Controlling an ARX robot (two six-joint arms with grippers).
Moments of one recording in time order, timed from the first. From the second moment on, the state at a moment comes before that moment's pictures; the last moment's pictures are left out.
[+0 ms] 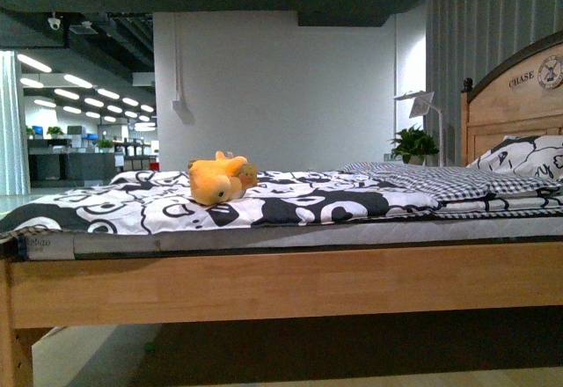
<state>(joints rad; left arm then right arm) -0.01 0.00 0.01 -0.01 0.00 -0.01 0.00 0.00 0.01 0.00 0.00 0.00</state>
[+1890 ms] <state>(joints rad) -0.01 0.00 0.01 -0.01 0.00 -0.01 0.00 0.00 0.01 0.00 0.00 0.00</state>
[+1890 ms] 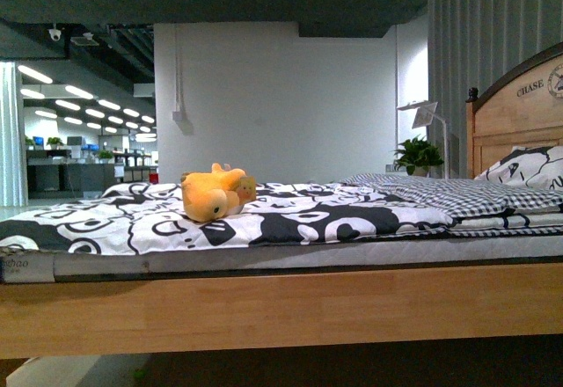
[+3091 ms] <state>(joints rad) -0.01 0.00 0.01 -0.01 0.00 -0.01 0.00 0.00 0.01 0.00 0.00 0.00</state>
